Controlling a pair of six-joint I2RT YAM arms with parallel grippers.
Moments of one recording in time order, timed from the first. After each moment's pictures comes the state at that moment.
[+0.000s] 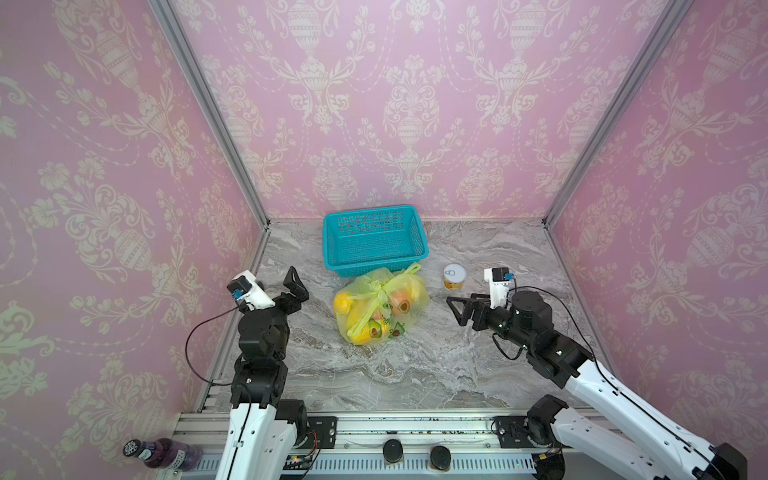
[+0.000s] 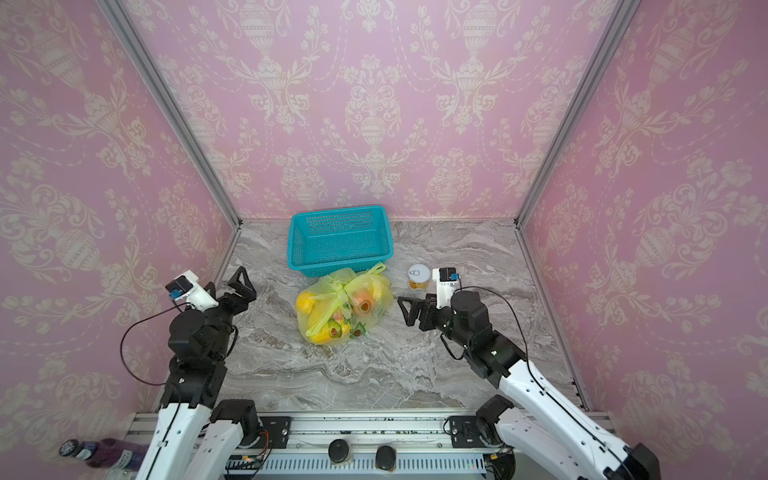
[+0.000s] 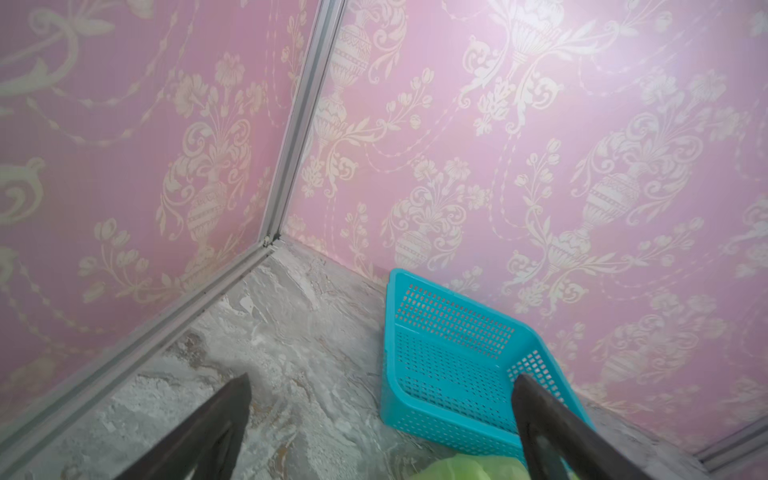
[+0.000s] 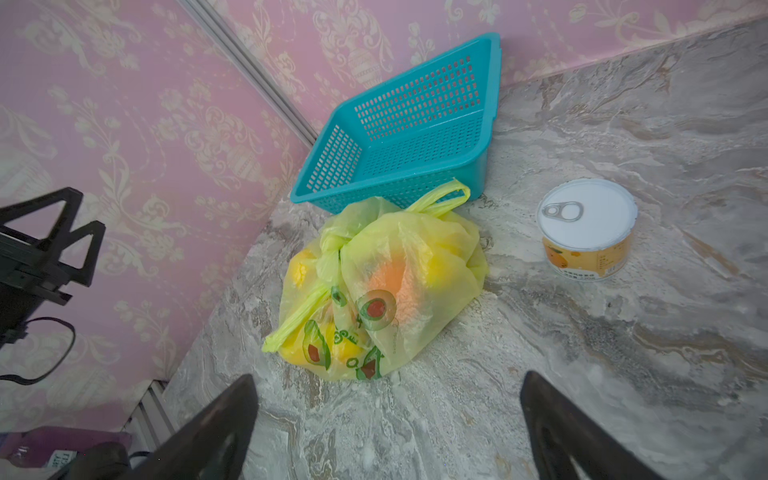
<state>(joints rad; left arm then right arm) 0.01 0.44 0.51 -0.14 -0.16 -0.52 0.60 0.85 0.64 -0.18 -0.05 0.51</state>
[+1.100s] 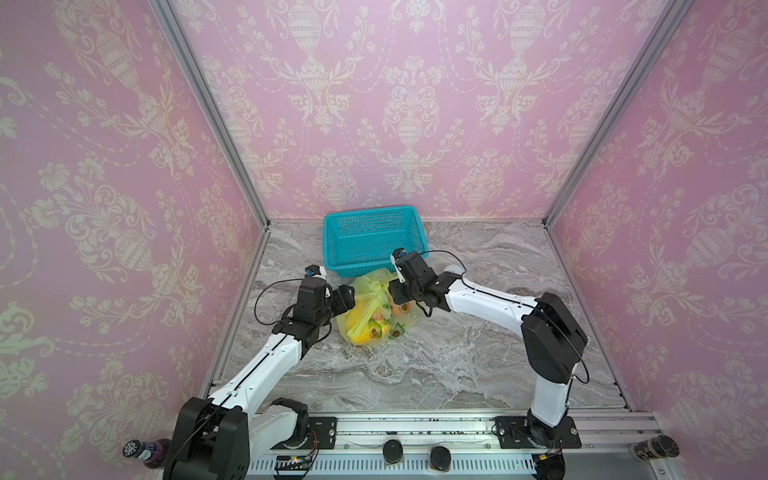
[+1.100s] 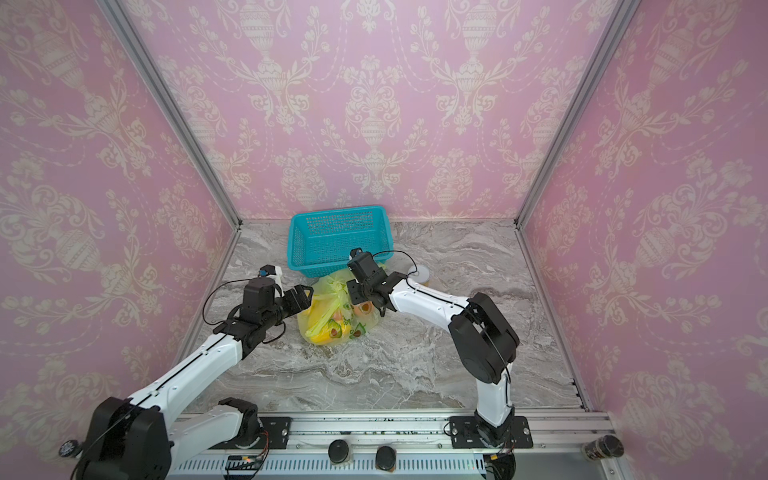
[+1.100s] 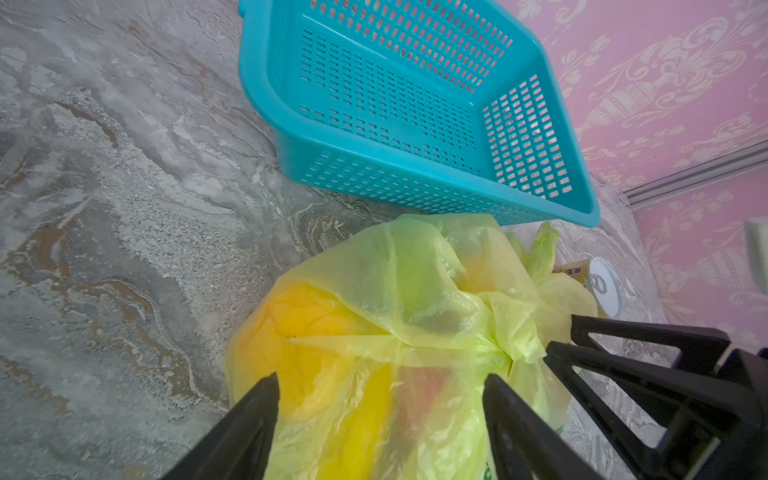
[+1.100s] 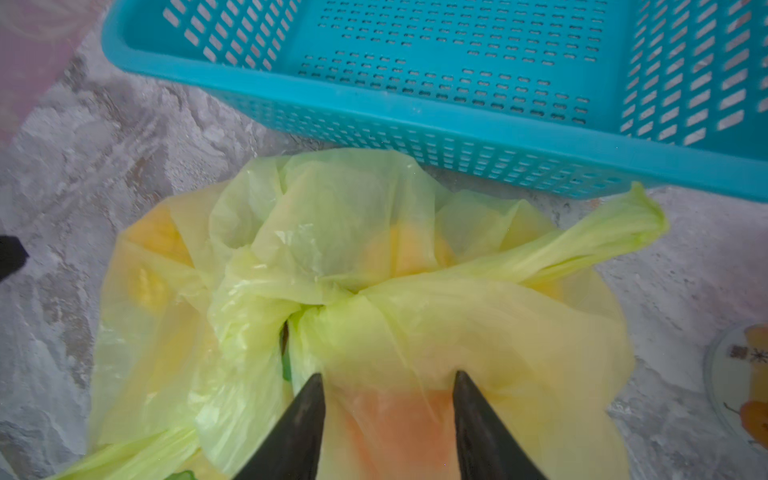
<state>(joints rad) -0.25 1.14 0.59 -0.08 0.08 -0.62 0.76 1.89 1.39 -0.34 0.12 0.34</state>
